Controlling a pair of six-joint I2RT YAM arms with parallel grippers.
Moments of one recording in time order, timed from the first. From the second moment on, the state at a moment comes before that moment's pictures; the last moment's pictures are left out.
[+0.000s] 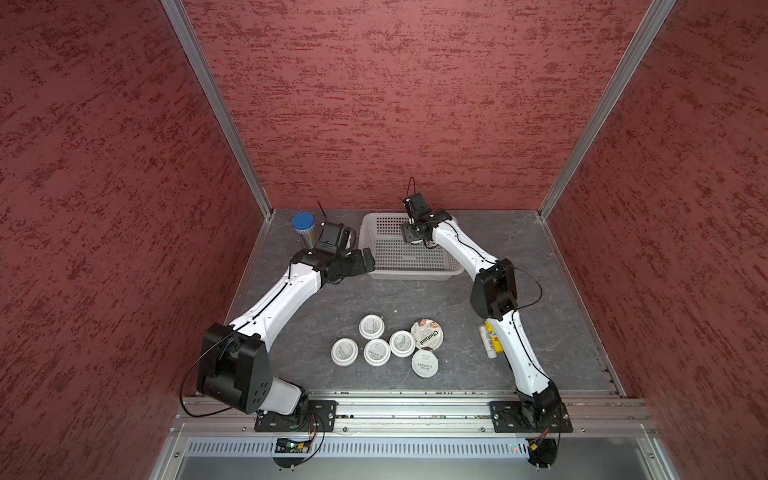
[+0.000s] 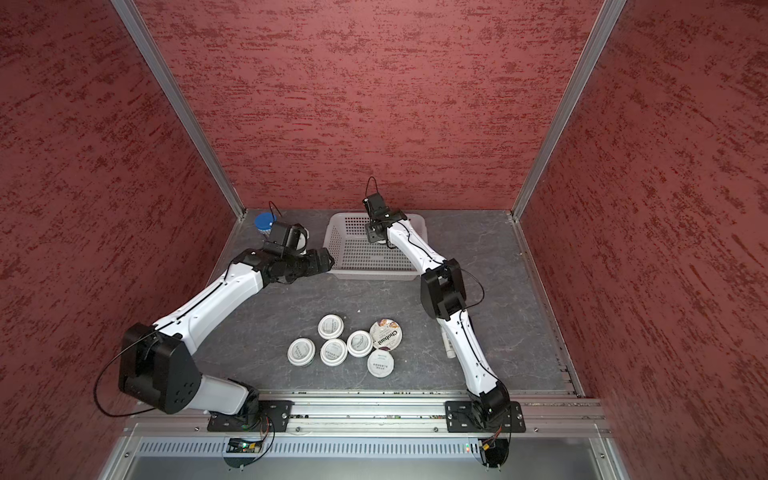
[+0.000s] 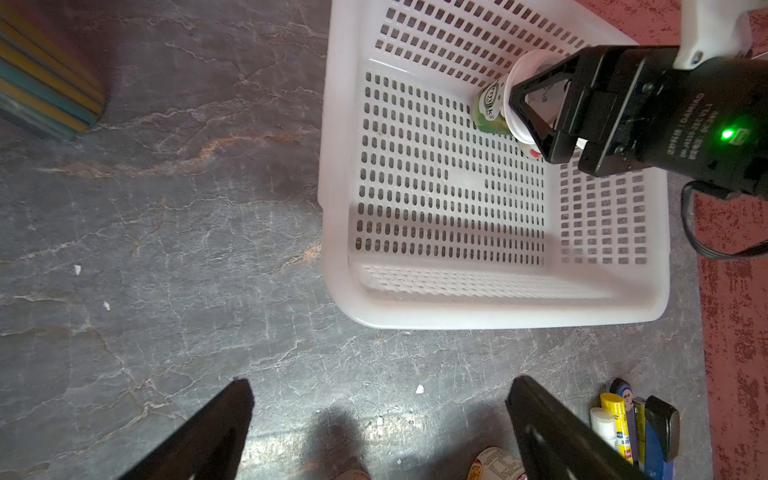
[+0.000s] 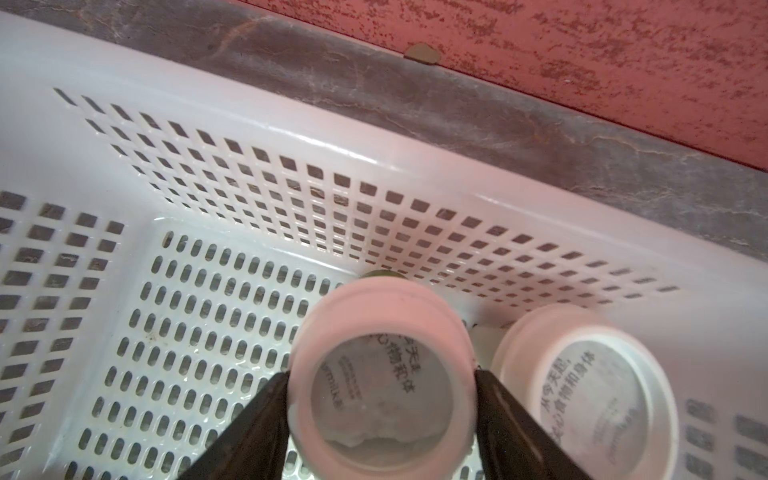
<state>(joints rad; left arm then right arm) -0.33 1.46 1.18 -0.63 0.12 -0.52 0.50 2.53 2.46 -0.86 0.23 0.17</state>
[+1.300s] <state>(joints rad) -0.31 1.46 1.17 -0.63 0.13 -0.53 0.49 2.53 2.47 -0.81 0.27 0.15</state>
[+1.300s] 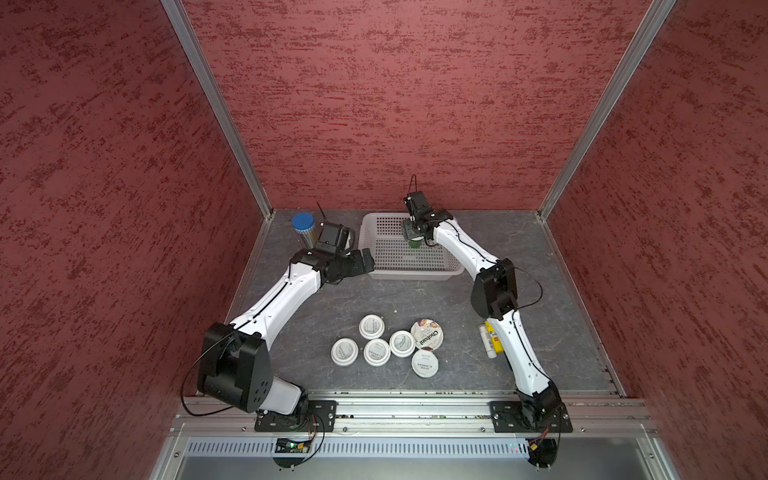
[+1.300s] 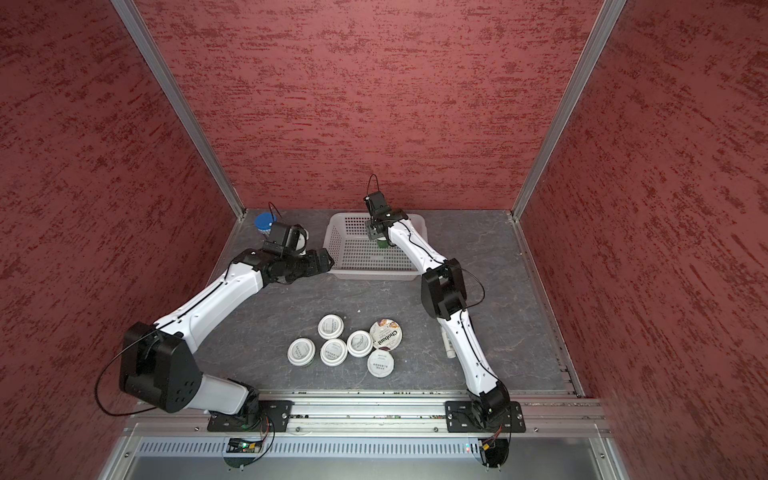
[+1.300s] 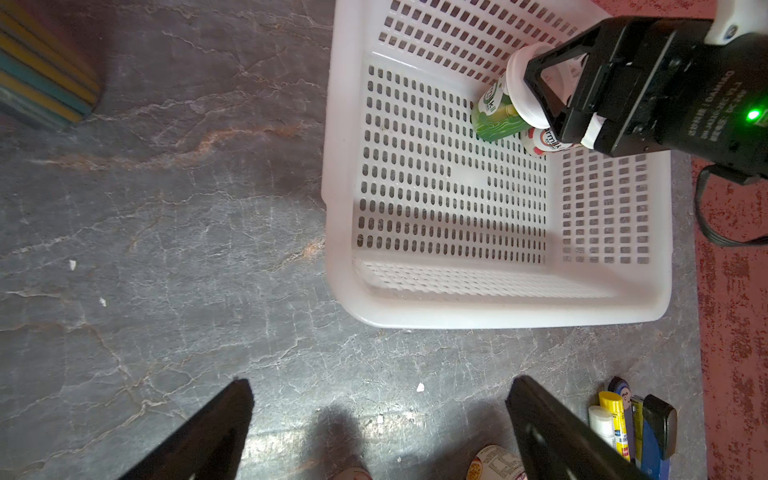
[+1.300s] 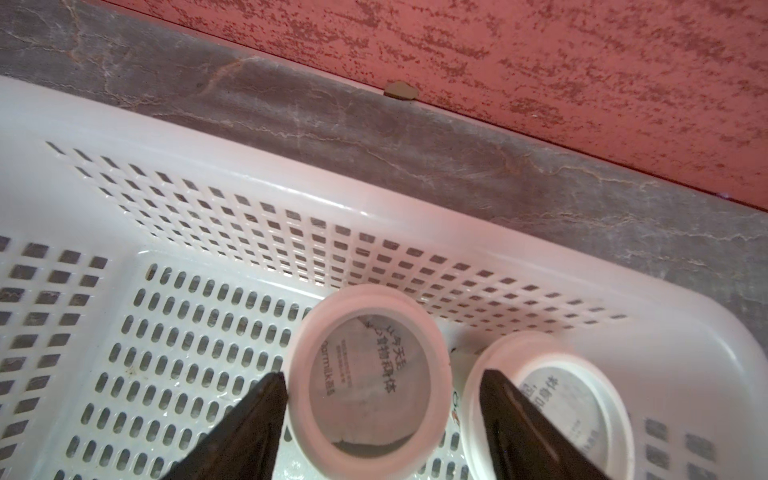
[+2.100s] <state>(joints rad) -0.30 1.45 1.17 -0.63 0.12 -0.52 0.50 2.48 2.41 -0.81 0.23 0.15</state>
